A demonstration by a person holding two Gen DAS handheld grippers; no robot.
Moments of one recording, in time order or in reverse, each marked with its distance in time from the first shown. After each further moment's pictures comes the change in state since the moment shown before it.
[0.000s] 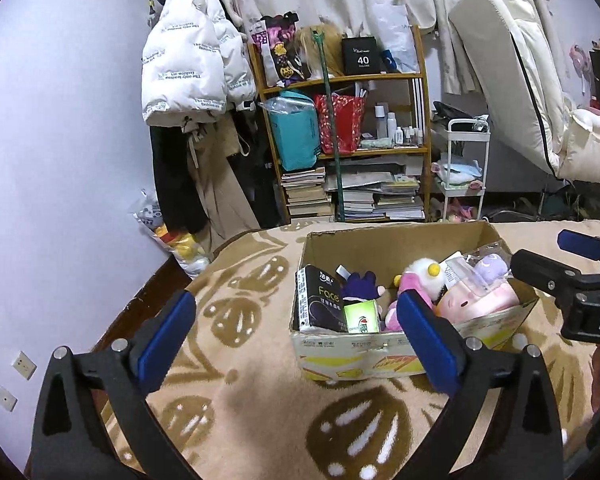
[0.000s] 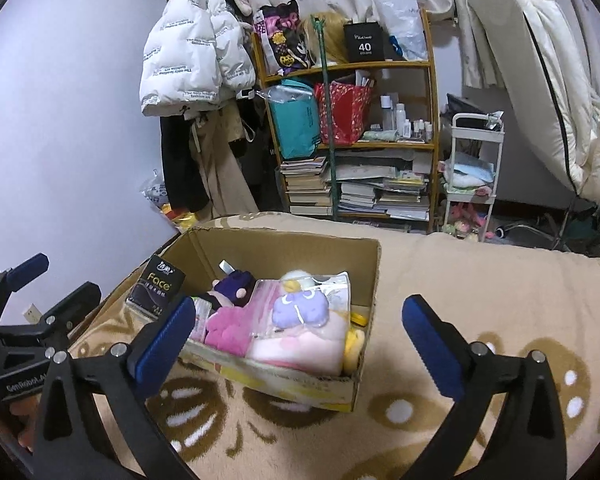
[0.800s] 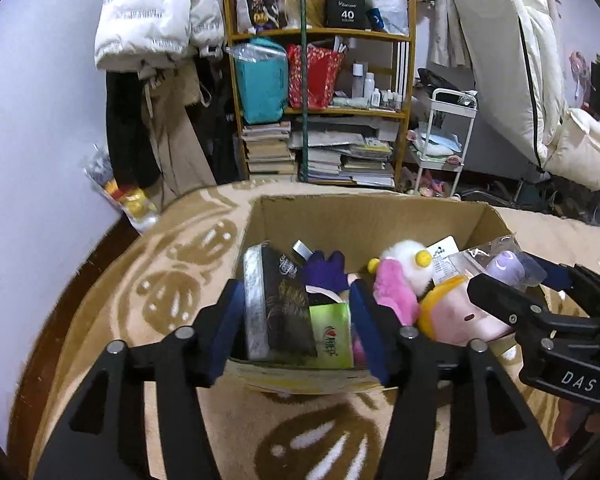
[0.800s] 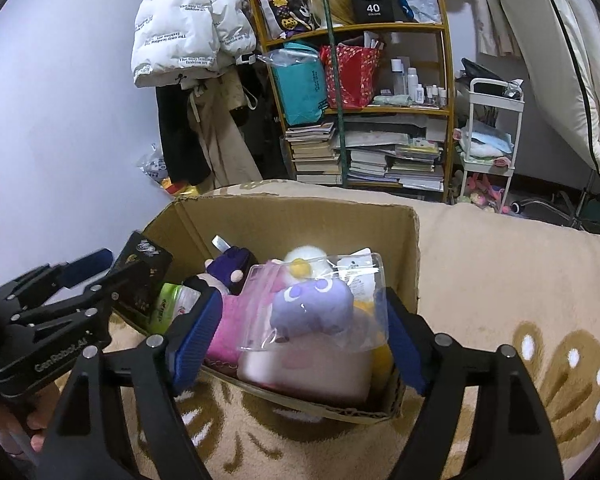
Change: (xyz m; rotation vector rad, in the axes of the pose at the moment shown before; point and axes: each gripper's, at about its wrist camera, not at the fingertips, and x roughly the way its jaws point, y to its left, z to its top) left arm 0.086 -0.014 0.002 -0.045 0.161 -0.147; right arm 0.066 -0.002 -0.002 0.015 0.119 0.033
